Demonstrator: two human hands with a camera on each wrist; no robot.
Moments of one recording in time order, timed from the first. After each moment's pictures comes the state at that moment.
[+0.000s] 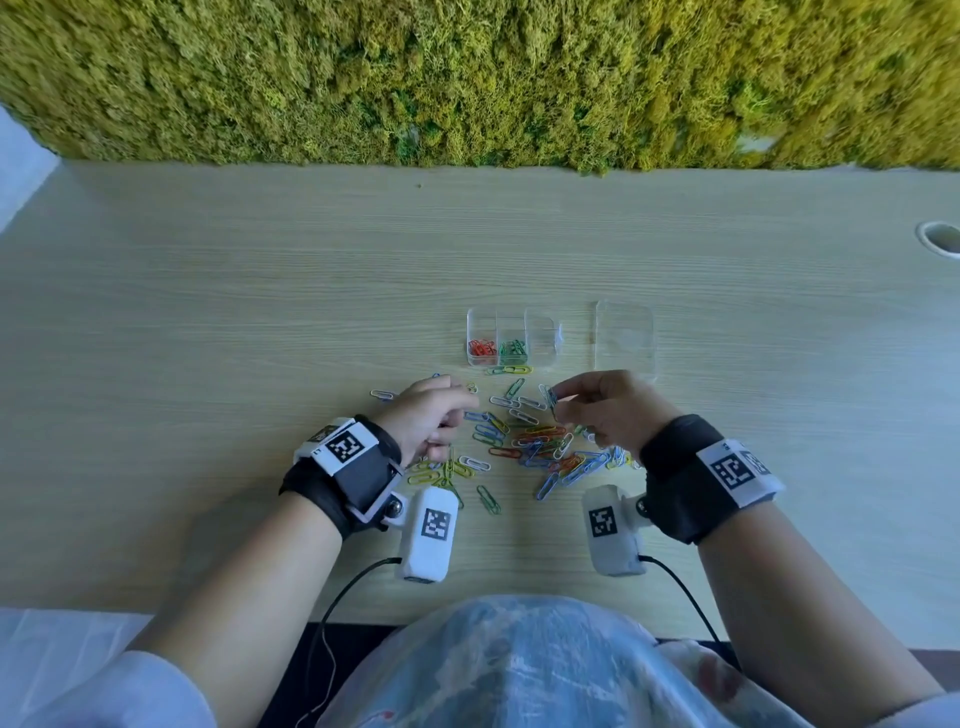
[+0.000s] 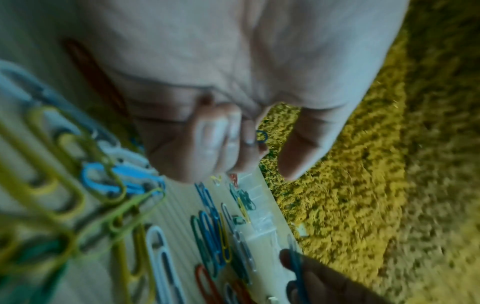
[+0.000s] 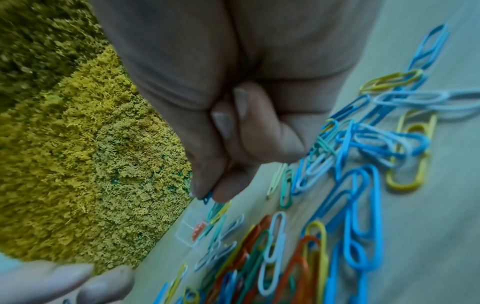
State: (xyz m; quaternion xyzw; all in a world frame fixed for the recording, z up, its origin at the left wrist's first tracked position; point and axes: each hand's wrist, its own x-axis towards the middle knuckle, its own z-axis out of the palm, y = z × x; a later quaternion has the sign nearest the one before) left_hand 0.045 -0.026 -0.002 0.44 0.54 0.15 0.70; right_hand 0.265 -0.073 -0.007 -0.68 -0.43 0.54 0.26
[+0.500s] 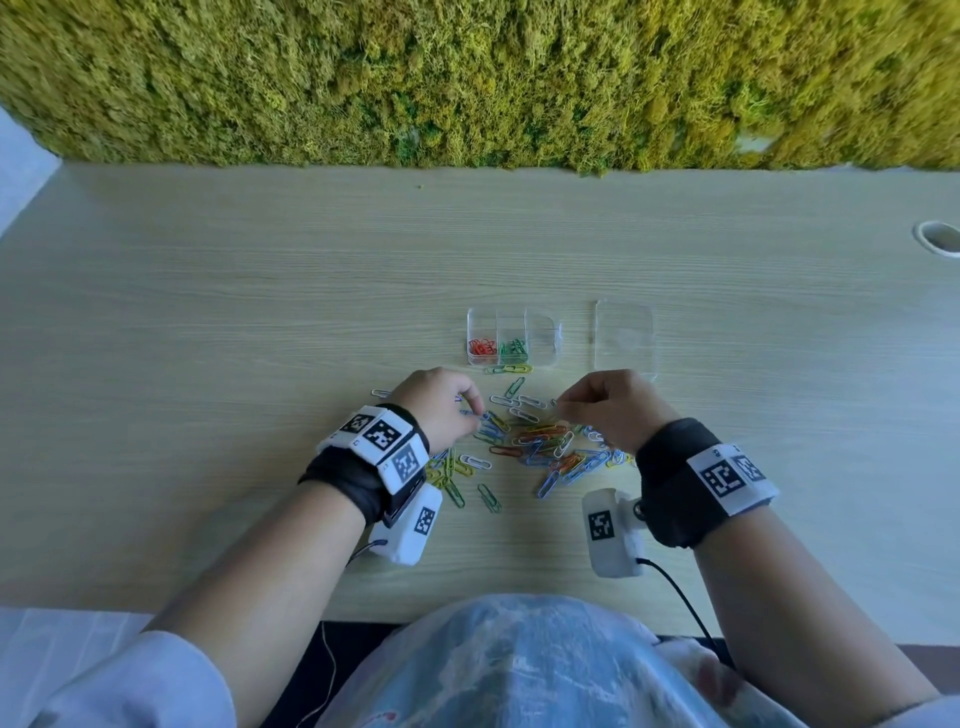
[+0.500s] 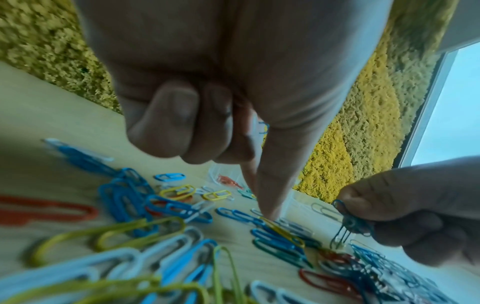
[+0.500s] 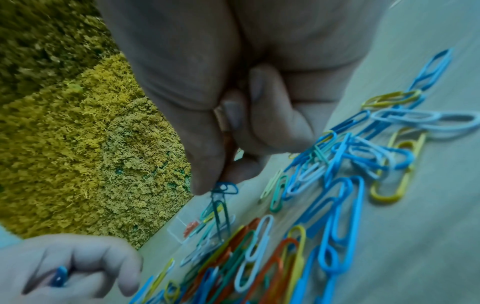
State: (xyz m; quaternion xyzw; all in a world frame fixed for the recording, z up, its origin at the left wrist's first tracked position) left_hand 0.052 -0.022 0.011 0.76 0.55 -0.03 0.35; right_hand 0.261 -0.079 -0.004 -0.72 -0.49 0.43 0.24
